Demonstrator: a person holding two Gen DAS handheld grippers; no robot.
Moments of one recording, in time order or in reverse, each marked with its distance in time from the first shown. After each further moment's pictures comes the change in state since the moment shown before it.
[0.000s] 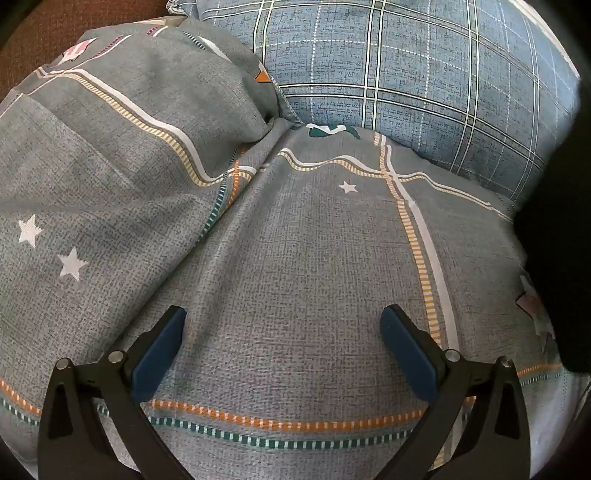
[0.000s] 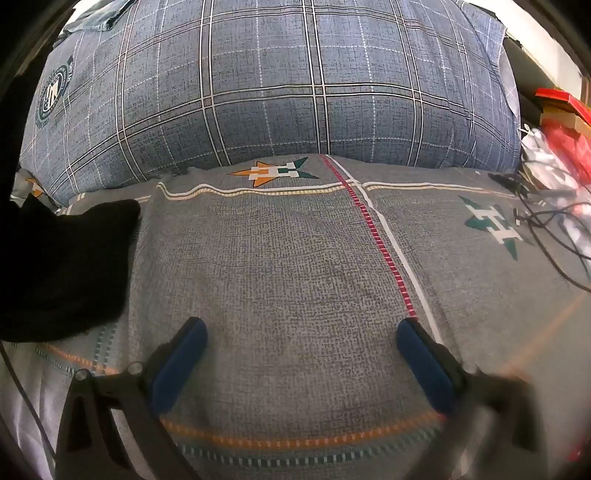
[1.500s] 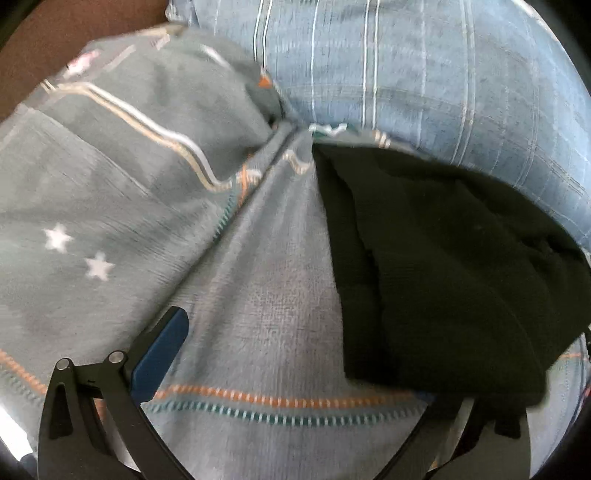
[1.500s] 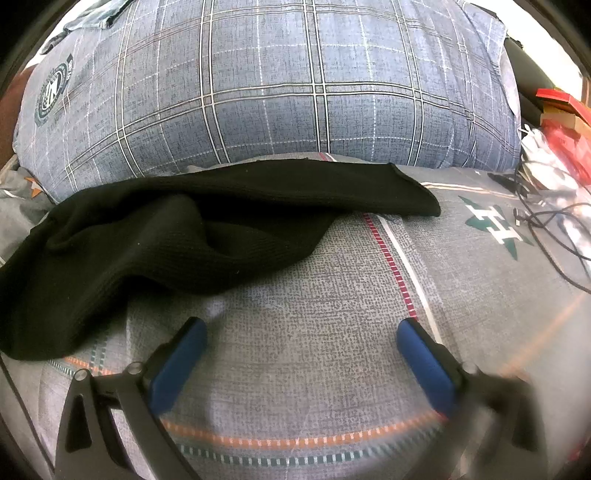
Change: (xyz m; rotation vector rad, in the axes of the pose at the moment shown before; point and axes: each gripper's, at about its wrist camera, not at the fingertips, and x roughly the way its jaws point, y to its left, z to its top) left arm -0.025 -0.003 -0.003 0.025 -0.013 0.028; right arm 0.001 0.004 -0.002 -0.003 0.009 -0.015
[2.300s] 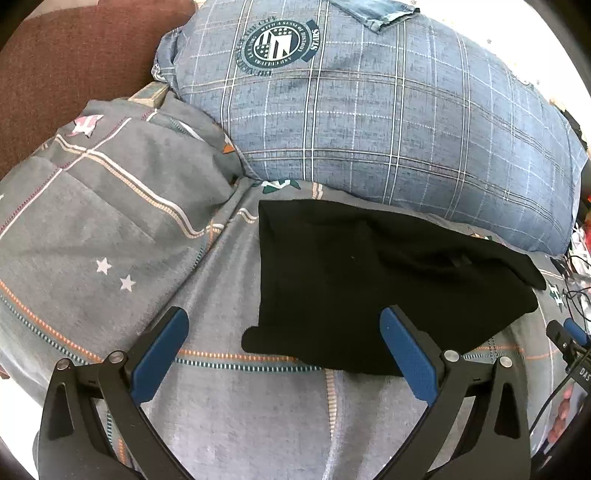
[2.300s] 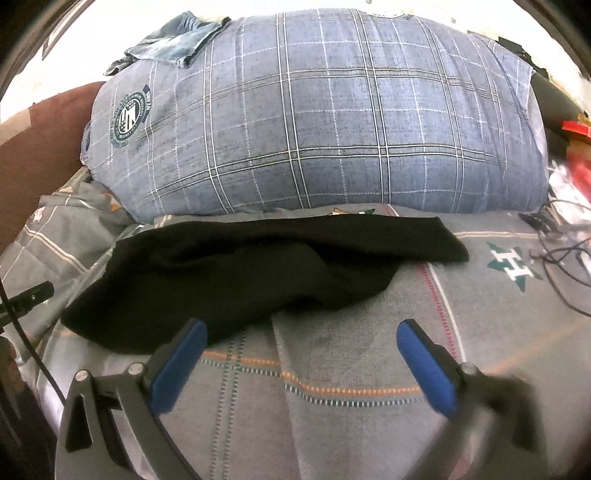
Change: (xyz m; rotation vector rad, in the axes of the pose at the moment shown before) left arm -0.085 -0.031 -0.002 0.020 -0.129 -0.108; right arm -0.088 0.029 0.002 -0.046 -0.112 0.219
